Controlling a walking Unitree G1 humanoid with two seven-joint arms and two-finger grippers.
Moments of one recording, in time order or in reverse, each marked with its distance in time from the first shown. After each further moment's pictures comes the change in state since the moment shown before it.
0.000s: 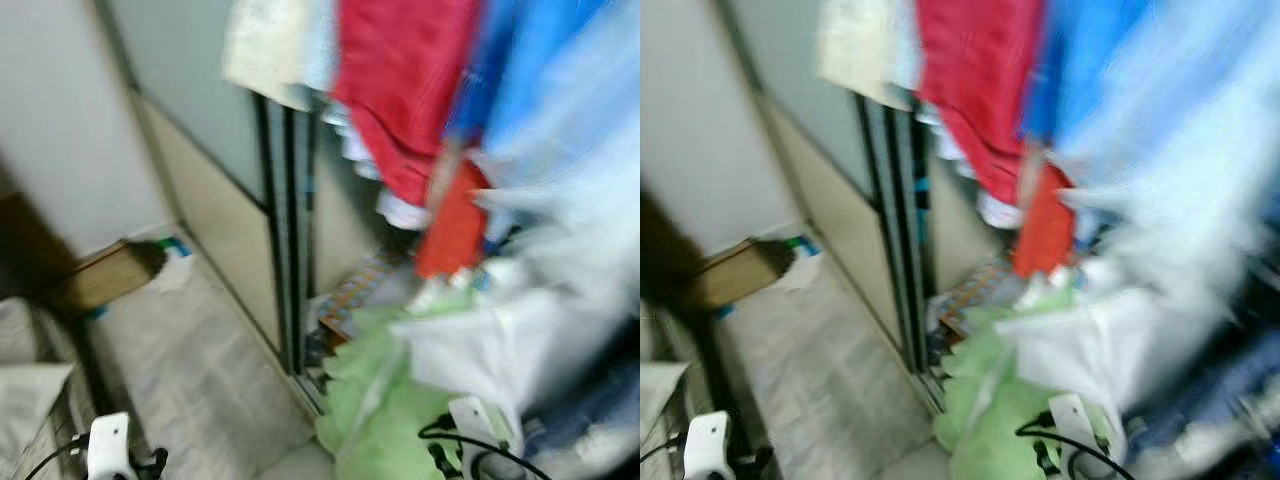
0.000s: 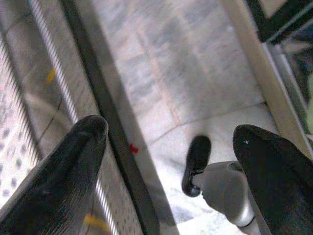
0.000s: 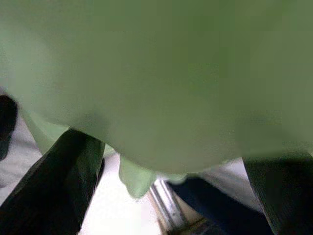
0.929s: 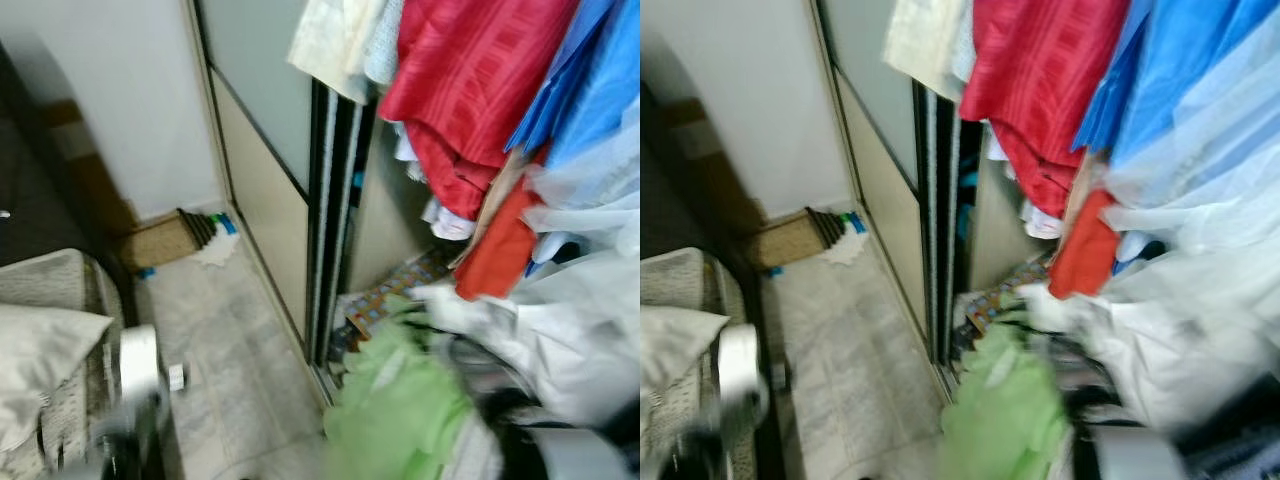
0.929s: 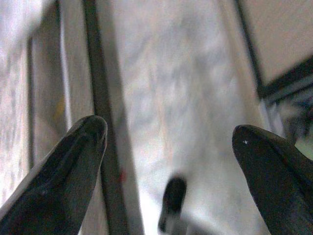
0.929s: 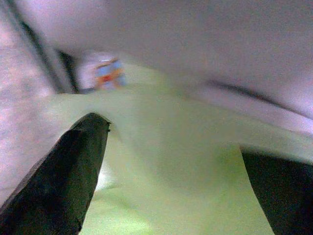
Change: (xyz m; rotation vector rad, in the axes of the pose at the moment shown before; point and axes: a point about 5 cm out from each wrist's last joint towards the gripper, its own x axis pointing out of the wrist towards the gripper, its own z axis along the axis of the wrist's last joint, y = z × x) left arm 0.012 -0.049 0.117 0.010 -0.178 0.011; right arm -0.006 0.013 0.161 -0.031 -0.362 -0.059
